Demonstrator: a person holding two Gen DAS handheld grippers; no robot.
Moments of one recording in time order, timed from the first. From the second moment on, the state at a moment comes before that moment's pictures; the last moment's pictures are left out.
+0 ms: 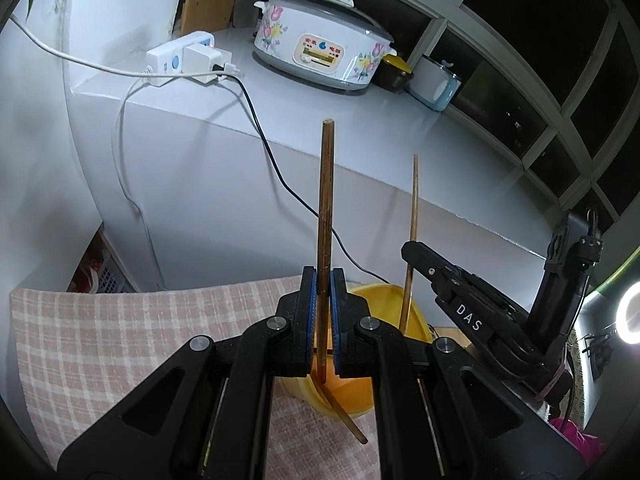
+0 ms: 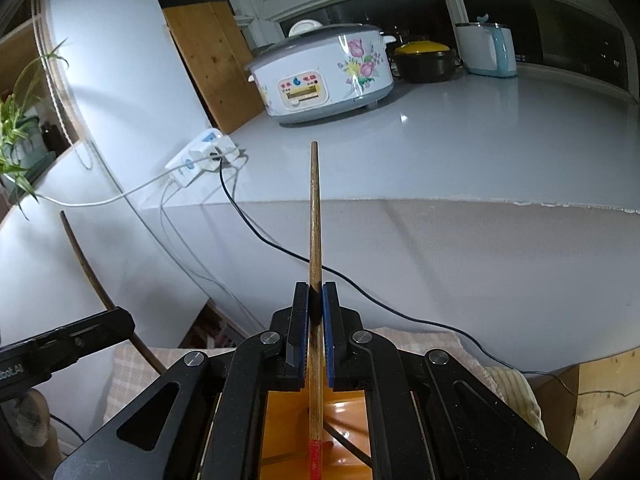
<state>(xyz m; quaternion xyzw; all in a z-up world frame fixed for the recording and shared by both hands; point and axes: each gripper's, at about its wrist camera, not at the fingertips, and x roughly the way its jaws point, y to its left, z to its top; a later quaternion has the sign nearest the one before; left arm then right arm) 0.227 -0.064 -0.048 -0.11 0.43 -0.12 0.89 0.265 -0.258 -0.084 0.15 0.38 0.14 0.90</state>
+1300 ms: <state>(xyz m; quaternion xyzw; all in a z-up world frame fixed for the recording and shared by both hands) 0.226 -0.072 -0.075 -0.10 0.47 -0.15 0.87 0.231 -0.260 -0.107 0.15 0.46 0.16 0.86</state>
